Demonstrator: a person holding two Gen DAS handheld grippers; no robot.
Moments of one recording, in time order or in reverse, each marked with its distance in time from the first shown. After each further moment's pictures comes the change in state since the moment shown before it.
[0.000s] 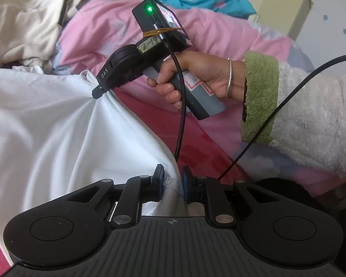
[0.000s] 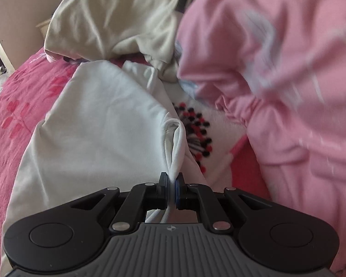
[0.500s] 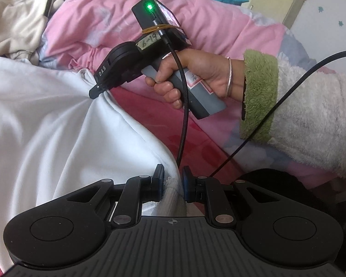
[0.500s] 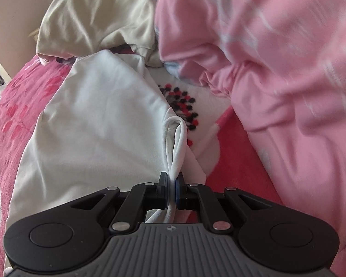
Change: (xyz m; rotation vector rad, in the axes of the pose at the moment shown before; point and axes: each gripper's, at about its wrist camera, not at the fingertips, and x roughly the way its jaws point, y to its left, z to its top) left arm 0.009 -0.004 0.000 0.016 0.053 -0.035; right arm -0.001 -0.027 -0.023 0.099 0.030 0.028
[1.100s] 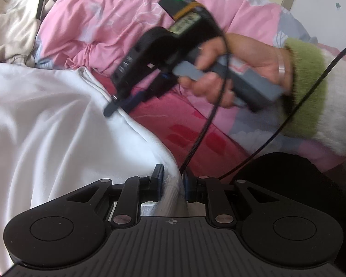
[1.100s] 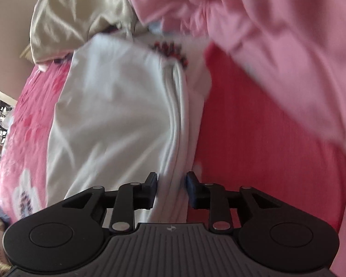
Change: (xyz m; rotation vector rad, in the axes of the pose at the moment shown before) left arm 0.014 -0.008 -0.010 0.079 0.016 0.046; right arm -0.033 -0.011 -0.051 0.274 0.203 0.142
